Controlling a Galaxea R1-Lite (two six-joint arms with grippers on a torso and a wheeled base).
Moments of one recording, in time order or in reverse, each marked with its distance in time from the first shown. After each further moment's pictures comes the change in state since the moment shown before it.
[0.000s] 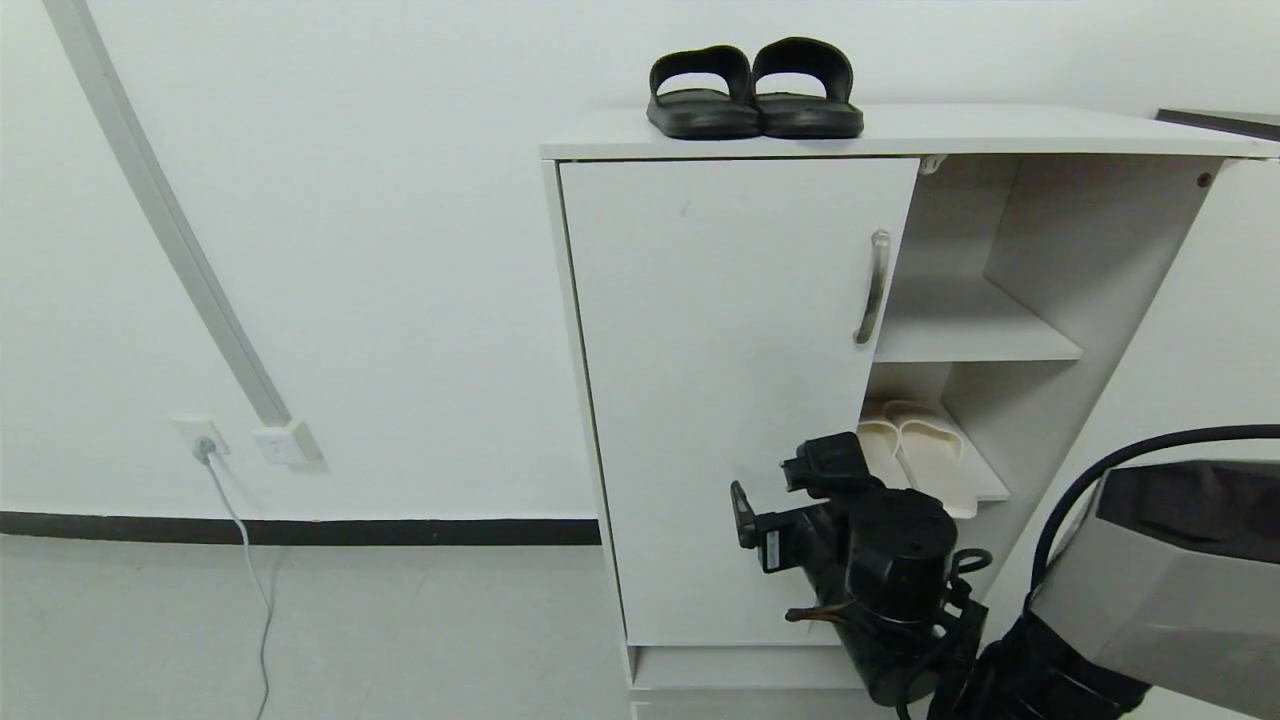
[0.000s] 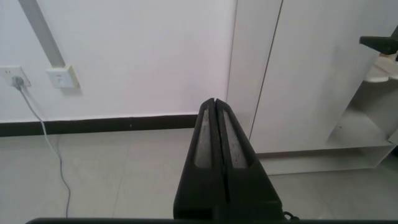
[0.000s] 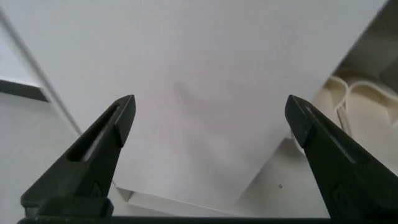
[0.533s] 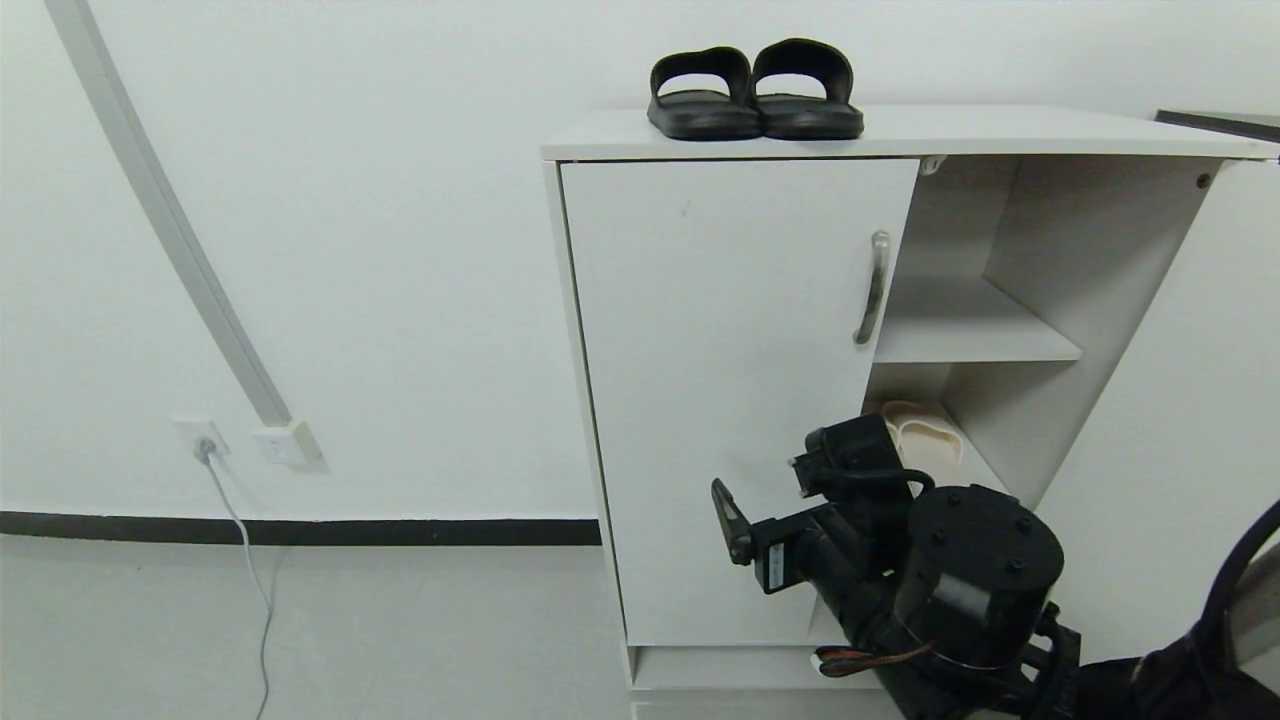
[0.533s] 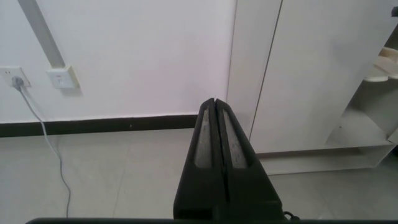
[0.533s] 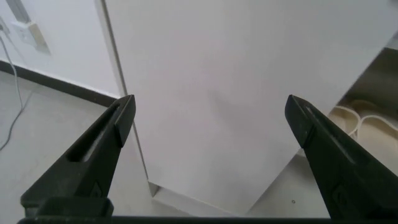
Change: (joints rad) left arm 0.000 0.000 0.000 0.000 0.000 0.003; right arm 0.113 -0.217 0.064 0.105 0.005 -0.019
